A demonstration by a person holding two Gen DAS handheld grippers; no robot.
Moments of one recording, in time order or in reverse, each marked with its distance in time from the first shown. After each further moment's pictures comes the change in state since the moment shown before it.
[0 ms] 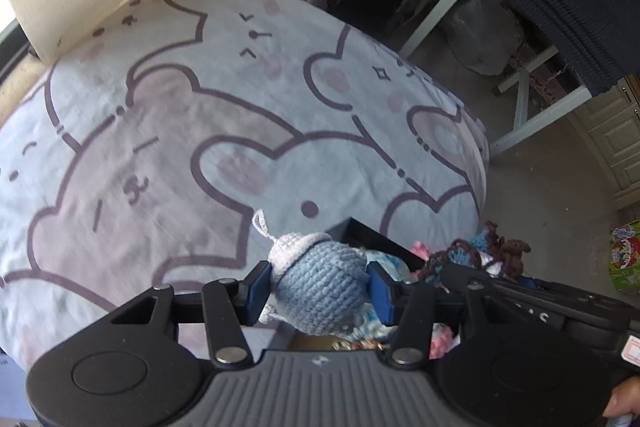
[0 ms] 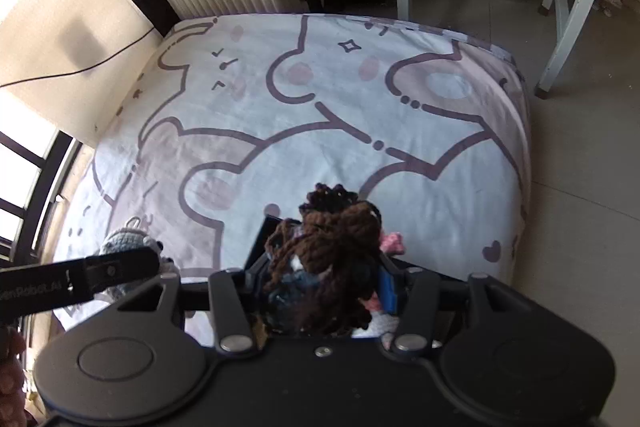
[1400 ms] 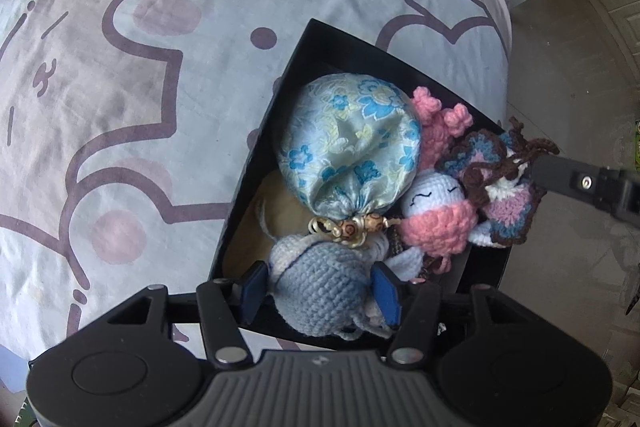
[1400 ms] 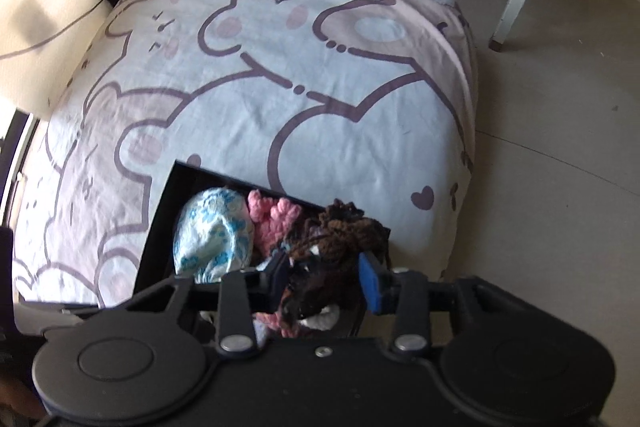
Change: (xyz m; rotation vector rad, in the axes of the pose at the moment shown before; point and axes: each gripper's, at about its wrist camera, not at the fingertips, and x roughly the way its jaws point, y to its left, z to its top) left arm 0.110 -0.029 -0.055 0.128 0.349 0.066; right arm 0.009 -0.060 -0.025 0.074 0.089 -0.070
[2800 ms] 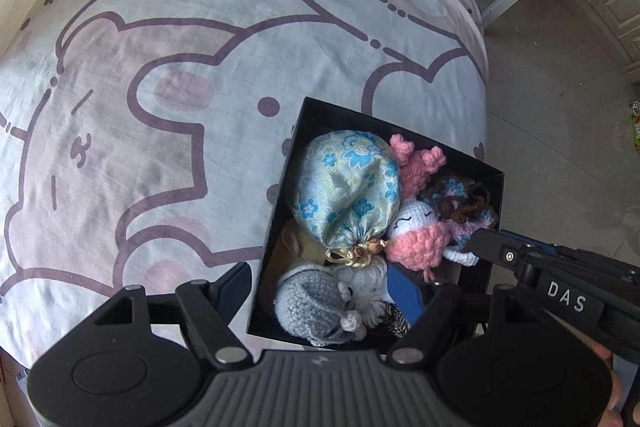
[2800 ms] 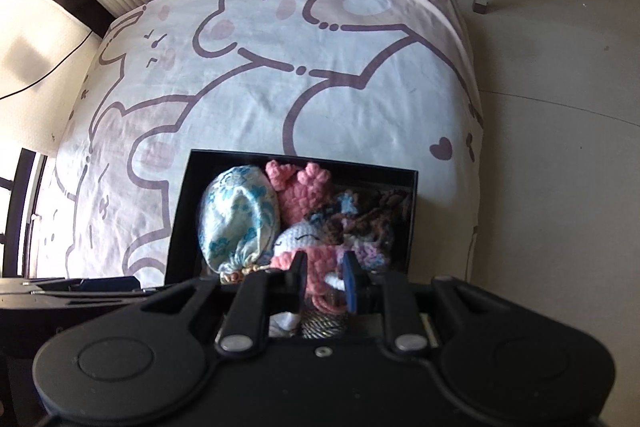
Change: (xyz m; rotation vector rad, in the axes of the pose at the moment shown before) left arm -0.052 -0.006 0.004 0.121 -0.102 0.045; right arm 0.000 0.016 -0.040 0.134 -0.021 0.040
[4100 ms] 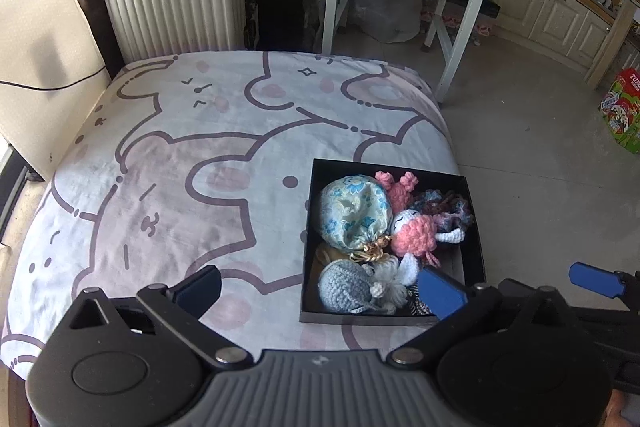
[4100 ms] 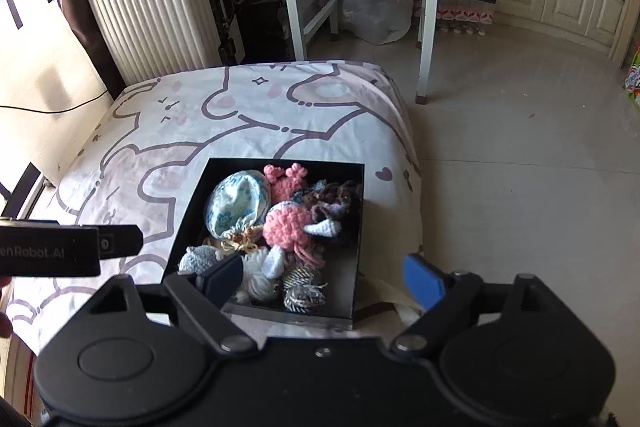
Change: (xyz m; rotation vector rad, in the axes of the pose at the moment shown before) left arm -0.079 0.006 -0.119 0.208 -0.449 0.081; right arm -0.079 0.014 -0.146 -0.017 -0.401 -0.125
